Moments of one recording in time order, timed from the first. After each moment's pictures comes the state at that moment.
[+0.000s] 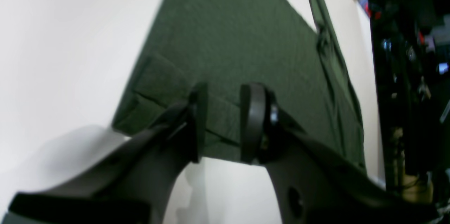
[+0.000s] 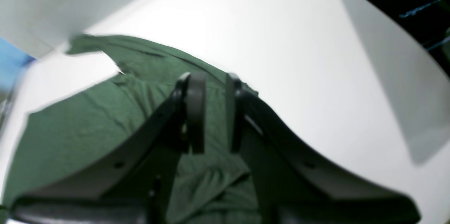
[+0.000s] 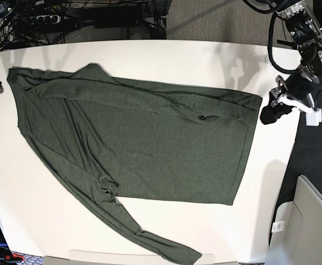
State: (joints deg) left arm 9.6 -13.6 -35.3 103.1 -61.7 -9.6 67.6; right arm -16.7 14.8 50.8 109.4 51.5 18.4 -44.7
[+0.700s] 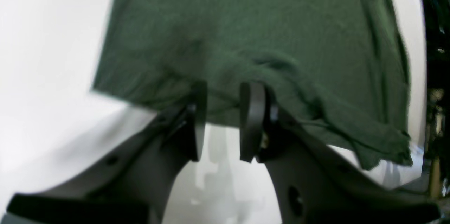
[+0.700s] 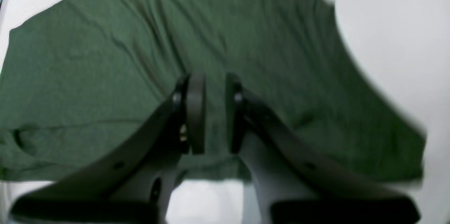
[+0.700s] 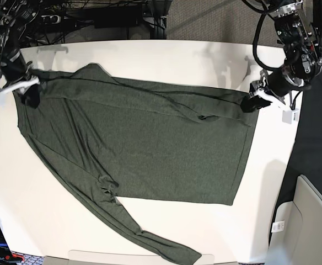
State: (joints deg) left arm 11.5 -11.4 -28.1 102.1 -51.9 -9.3 67.6; right arm -17.9 6.2 41.4 109.2 42.1 18.5 -53.0
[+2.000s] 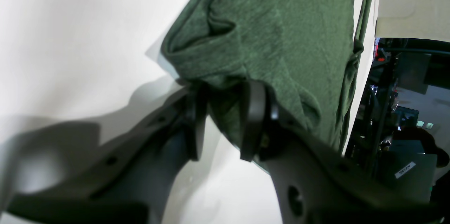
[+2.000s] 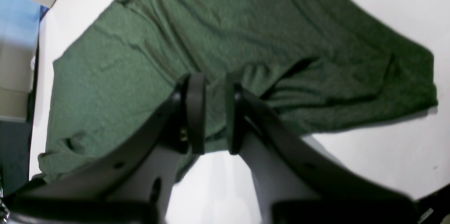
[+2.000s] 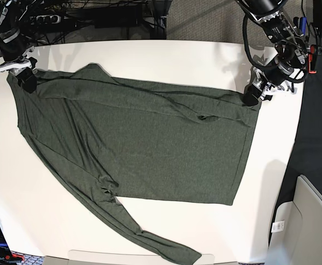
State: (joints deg) left arm 4.3 -0.8 -44.7 83.1 -52.9 -9.8 67.2; right arm -23.1 3.9 47.8 109.2 54.7 18.6 -52.8
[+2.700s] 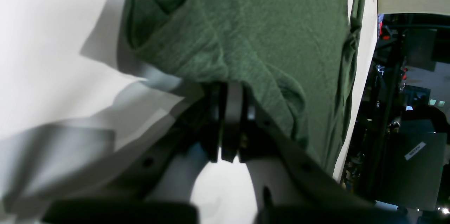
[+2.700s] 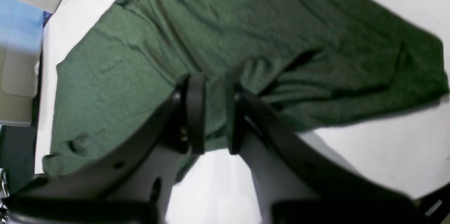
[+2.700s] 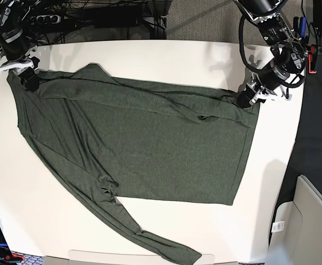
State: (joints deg) left arm 4.8 -0.1 -40.8 89.0 -52.2 -9.2 68.9; right arm -22.7 2.7 47.7 108.0 54.4 18.5 -52.9
